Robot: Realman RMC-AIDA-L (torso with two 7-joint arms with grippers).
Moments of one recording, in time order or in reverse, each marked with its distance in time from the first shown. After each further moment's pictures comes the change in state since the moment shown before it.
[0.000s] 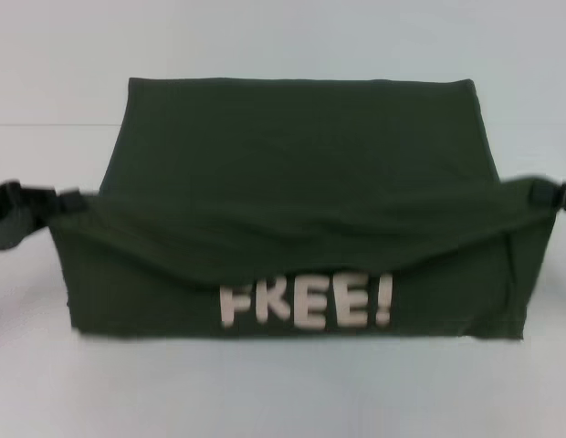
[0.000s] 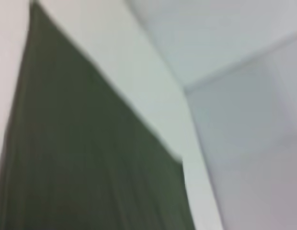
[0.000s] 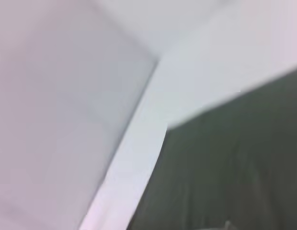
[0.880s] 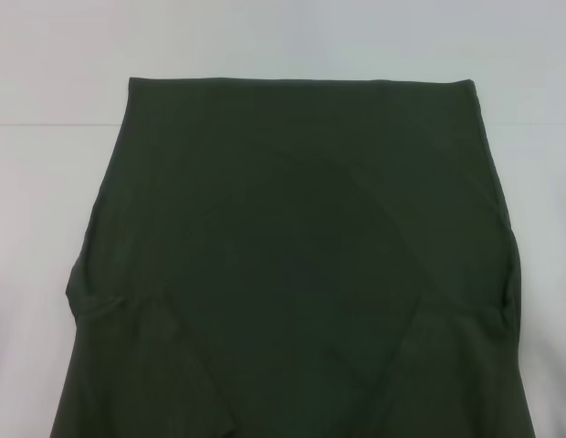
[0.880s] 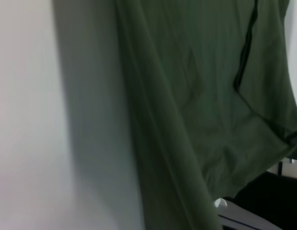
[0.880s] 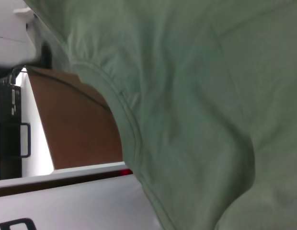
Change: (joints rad) left arm 0.026 0.020 0.378 0.036 0.444 0.433 -0.078; right arm 0.094 0.084 -0.738 -0.092 -0.405 -0.304 0.060
